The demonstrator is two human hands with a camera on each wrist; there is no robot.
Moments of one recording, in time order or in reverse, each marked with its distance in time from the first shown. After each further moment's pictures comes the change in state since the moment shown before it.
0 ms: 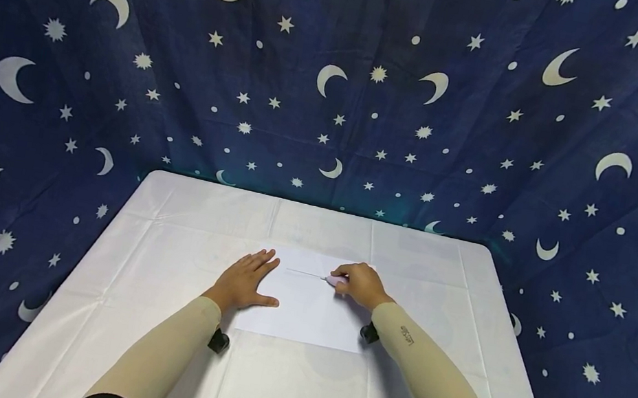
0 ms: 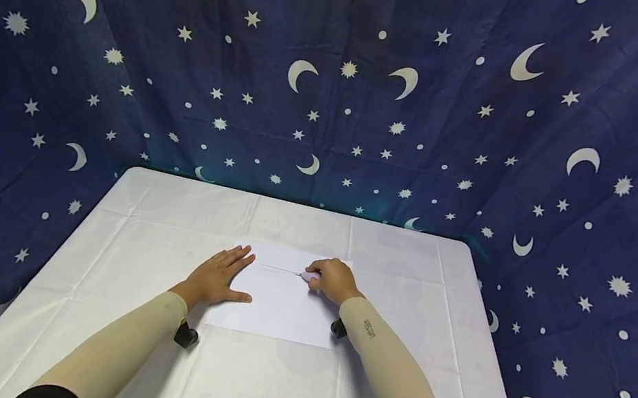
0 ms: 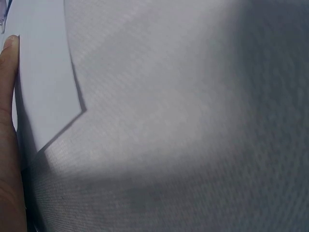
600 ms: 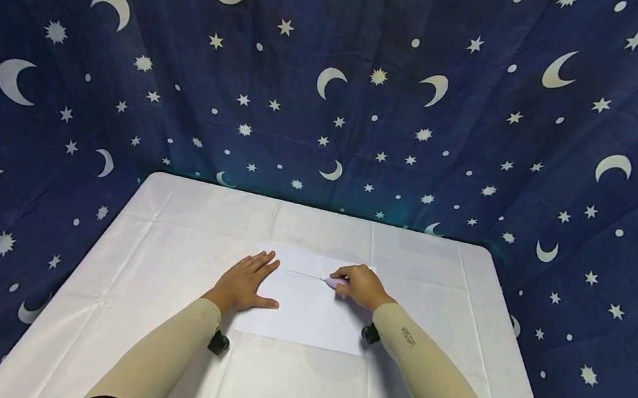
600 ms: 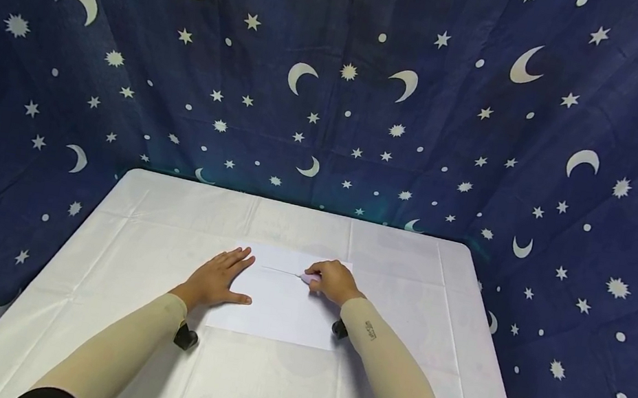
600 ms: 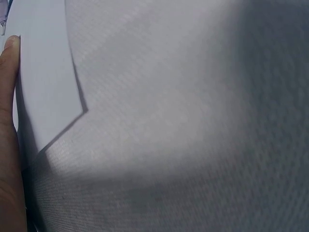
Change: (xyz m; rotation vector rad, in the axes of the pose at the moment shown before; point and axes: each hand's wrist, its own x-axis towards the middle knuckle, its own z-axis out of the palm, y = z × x) left_hand -0.001 0.001 -0.002 -0.031 -0.002 0.004; right_hand 0.001 -0.001 -0.004 0.060 -0.054 -0.010
